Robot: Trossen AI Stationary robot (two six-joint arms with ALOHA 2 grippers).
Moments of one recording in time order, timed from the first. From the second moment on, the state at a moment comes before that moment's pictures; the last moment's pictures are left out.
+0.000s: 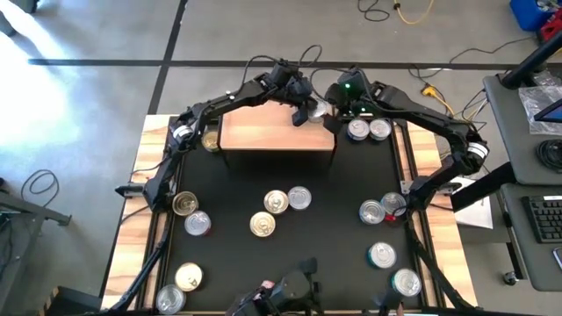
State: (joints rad) left arm 0.62 2.27 2.09 -0.36 0.41 0.41; right arm -0.67 1.50 1.38 -0.64 0.04 -0.29
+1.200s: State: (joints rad) left arm 0.15 1.47 0.80 0.36 0.19 0.15; right arm 0.17 1.32 0.76 -0.06 0.21 0.08
